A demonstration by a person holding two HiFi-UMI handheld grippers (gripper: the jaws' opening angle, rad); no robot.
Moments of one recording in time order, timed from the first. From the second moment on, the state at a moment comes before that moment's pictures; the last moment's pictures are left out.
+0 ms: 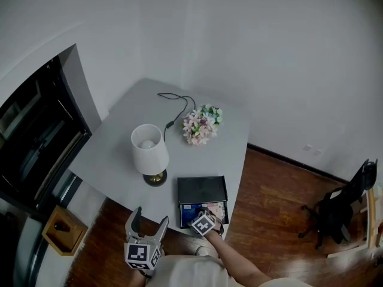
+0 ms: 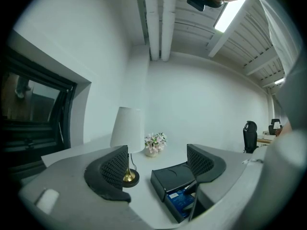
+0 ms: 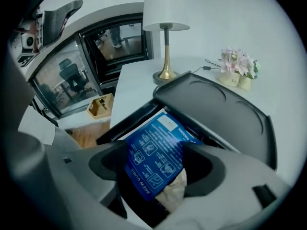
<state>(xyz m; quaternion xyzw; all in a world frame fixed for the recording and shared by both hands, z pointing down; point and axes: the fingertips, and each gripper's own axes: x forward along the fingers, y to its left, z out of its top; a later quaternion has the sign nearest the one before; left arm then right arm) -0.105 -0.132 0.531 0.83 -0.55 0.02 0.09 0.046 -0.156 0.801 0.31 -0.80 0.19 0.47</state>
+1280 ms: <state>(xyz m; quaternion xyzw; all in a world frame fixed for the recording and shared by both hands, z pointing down) -0.113 -0.132 0.539 0.82 -0.56 0.02 0.10 0.061 -0.166 0.706 0.34 -0.85 0.09 0.39</state>
